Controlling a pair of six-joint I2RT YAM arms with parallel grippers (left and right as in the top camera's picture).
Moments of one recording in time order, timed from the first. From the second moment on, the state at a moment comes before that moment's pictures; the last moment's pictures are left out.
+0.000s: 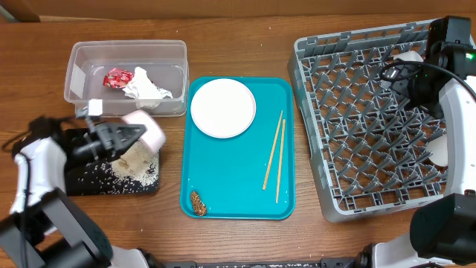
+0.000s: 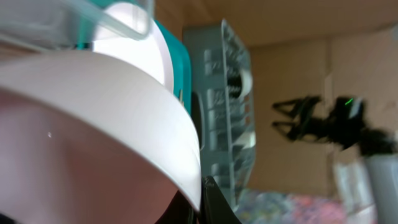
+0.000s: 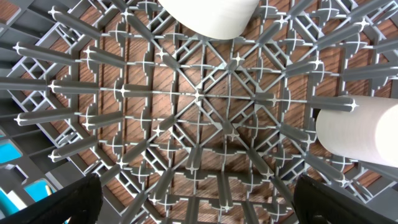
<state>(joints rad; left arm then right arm) 0.54 1.65 1.09 -1.04 1.24 0.25 -0.19 1.71 1.69 -1.20 0.09 0.39</state>
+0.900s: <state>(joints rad) -0.58 1.74 1.26 -0.84 0.21 0.03 -0.19 1.71 1.69 -1.21 0.09 0.39</state>
